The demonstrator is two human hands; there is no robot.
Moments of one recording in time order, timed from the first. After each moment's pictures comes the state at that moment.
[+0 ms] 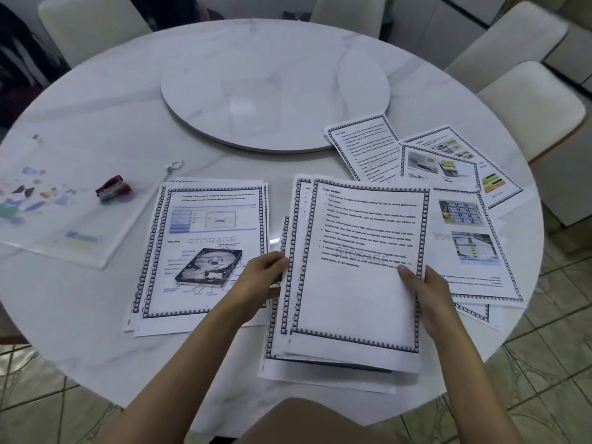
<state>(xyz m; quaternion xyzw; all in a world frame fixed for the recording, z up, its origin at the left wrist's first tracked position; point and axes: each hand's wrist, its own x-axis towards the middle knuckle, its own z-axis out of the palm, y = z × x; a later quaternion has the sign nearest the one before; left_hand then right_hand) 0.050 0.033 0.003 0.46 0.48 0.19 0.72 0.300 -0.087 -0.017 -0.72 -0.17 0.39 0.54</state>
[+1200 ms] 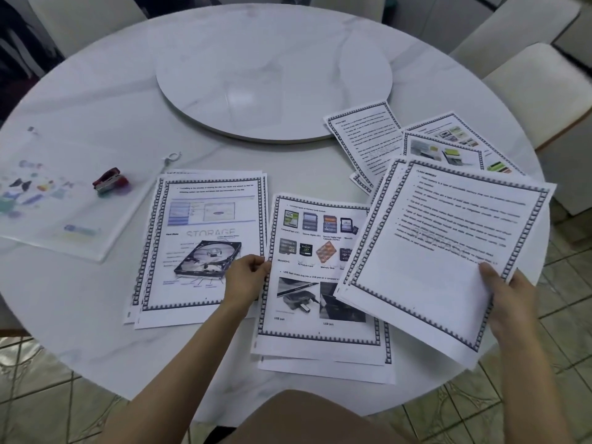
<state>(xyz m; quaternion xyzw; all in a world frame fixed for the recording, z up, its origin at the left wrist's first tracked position) 0.044 0.037 -0.038 0.52 0.65 0.20 0.51 0.358 -0.139 0.009 -0.74 -0.15 0.24 0.61</state>
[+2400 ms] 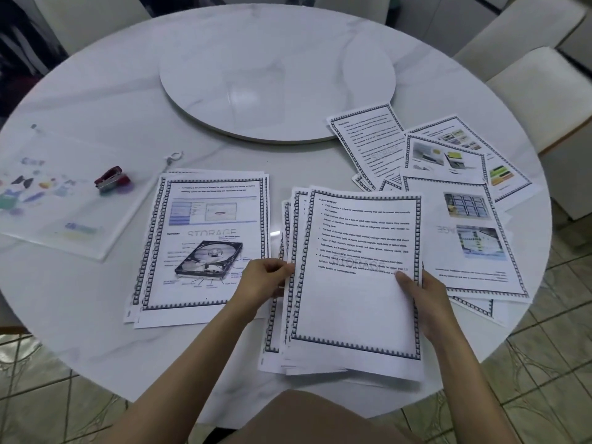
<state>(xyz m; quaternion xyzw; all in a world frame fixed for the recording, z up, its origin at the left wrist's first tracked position) 0.055 0.026 -0.016 0.48 0.55 0.19 0.66 0.299 -0.099 -0.034 -0.72 -0.17 0.42 0.52</state>
